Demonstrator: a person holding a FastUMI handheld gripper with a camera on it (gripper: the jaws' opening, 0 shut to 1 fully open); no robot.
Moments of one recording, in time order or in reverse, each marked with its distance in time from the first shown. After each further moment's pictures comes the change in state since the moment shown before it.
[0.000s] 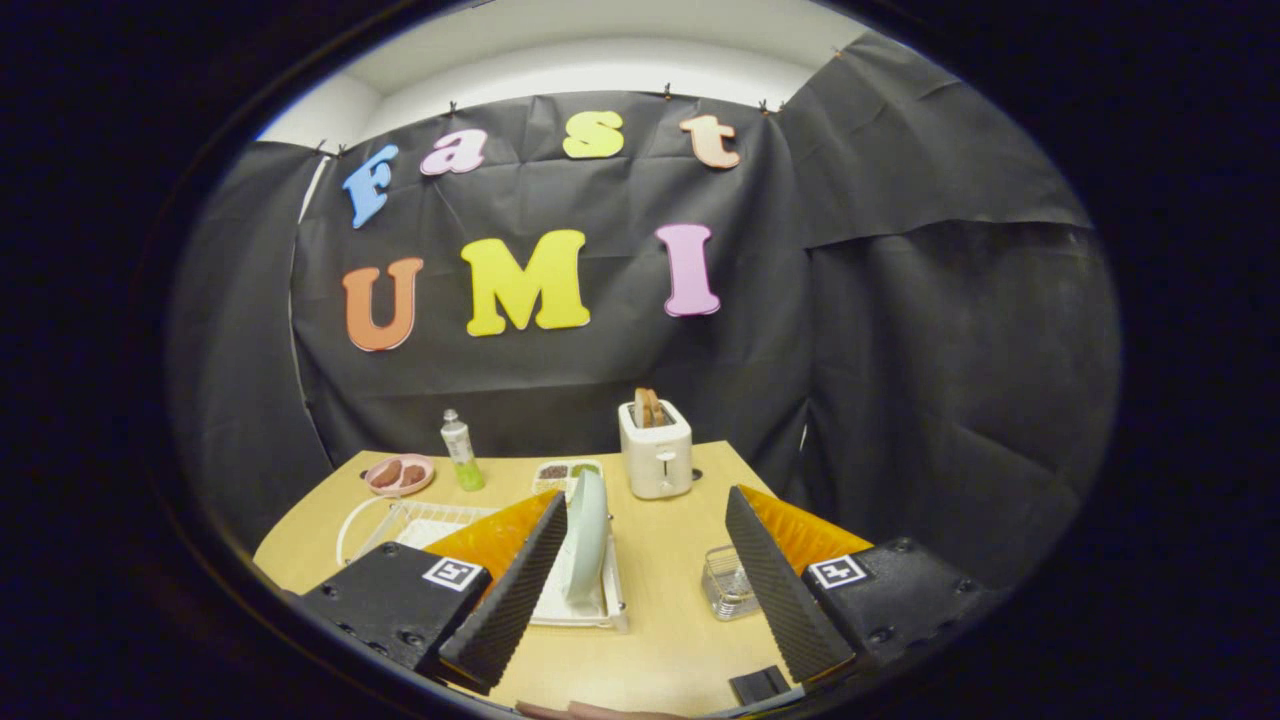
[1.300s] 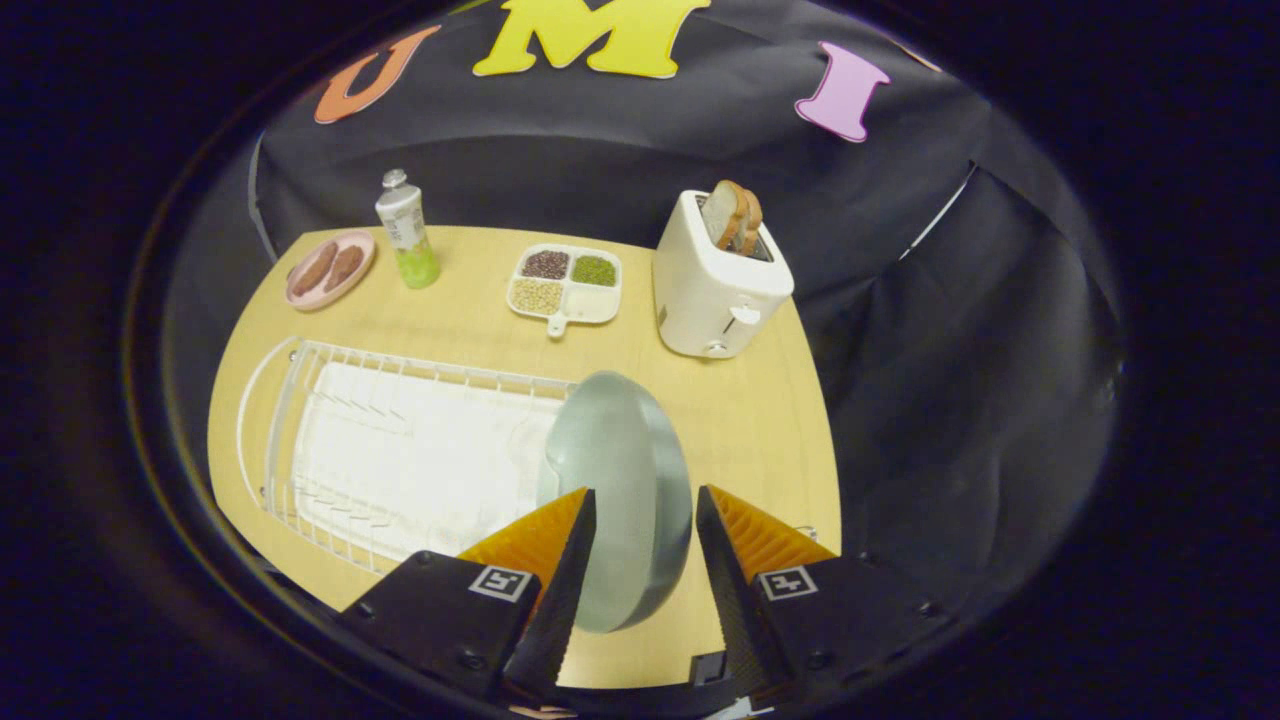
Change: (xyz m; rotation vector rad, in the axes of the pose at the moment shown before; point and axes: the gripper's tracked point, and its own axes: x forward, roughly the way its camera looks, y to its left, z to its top) arm 0.175 0.053 -0.038 -0.378 0.770 -0.155
